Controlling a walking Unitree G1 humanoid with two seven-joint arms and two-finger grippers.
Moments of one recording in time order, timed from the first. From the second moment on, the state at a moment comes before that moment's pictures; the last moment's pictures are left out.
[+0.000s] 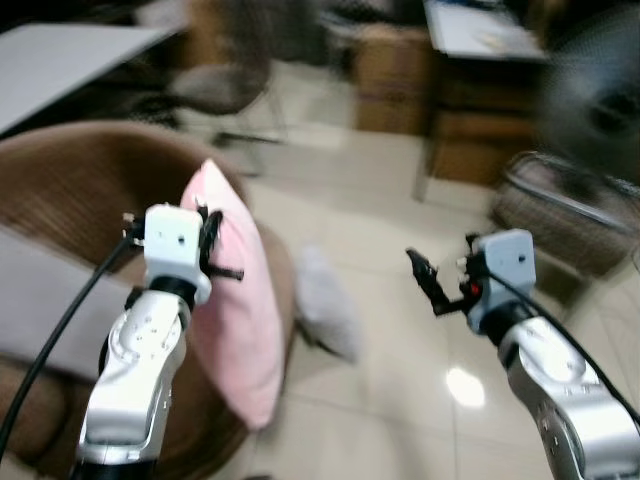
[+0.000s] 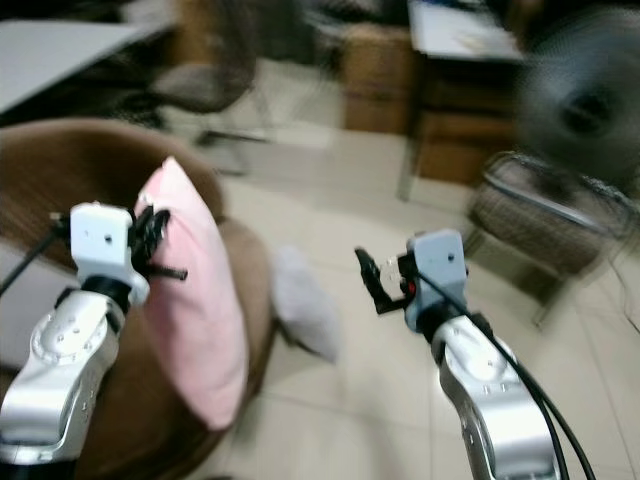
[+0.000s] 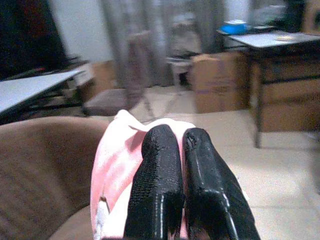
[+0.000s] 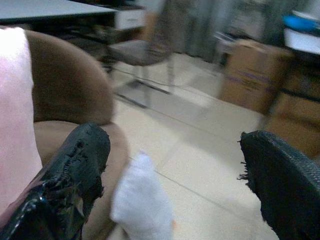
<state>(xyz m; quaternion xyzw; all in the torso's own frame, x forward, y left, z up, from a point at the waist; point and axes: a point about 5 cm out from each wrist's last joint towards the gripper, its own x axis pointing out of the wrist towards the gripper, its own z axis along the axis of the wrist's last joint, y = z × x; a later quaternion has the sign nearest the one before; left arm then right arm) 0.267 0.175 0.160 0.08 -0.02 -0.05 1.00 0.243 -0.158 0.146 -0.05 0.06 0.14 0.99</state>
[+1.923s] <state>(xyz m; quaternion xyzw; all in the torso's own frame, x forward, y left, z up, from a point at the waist) 0.268 0.166 0.151 0.12 -0.01 -0.07 0.99 0.248 -0.162 0.146 -0.06 0.06 0.14 0.99</state>
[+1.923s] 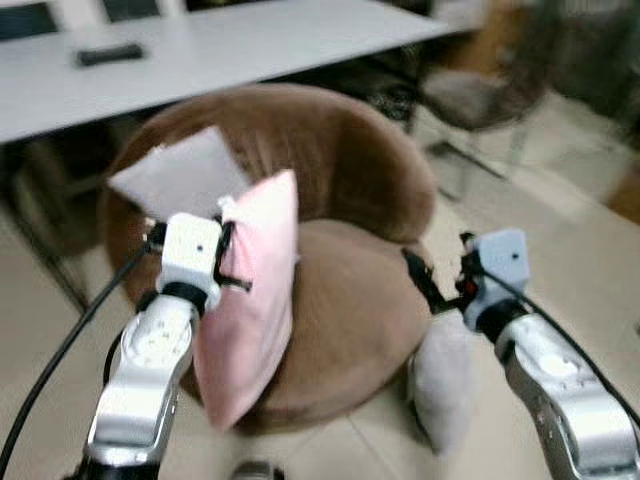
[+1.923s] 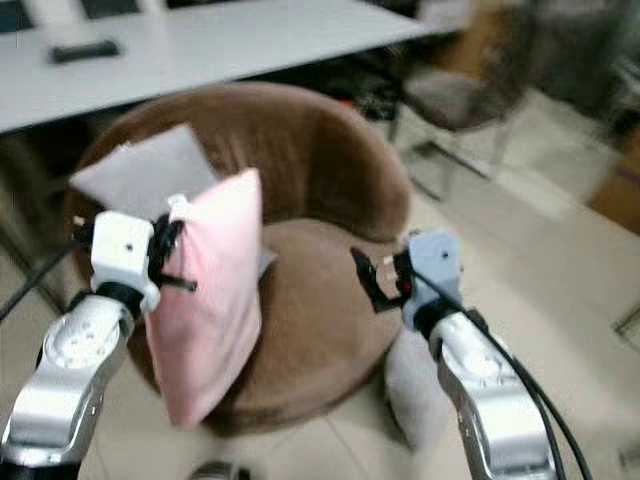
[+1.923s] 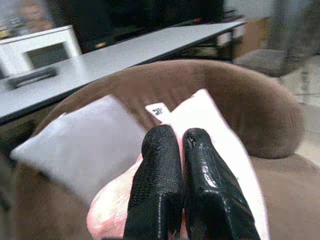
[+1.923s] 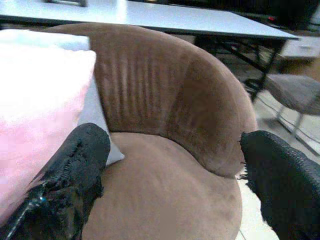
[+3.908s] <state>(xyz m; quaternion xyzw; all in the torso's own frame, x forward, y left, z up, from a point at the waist) 0.269 0.177 0.146 0.12 0.01 -0.08 0.99 0.249 -0.156 0.137 -0.03 0.07 0.13 0.99</state>
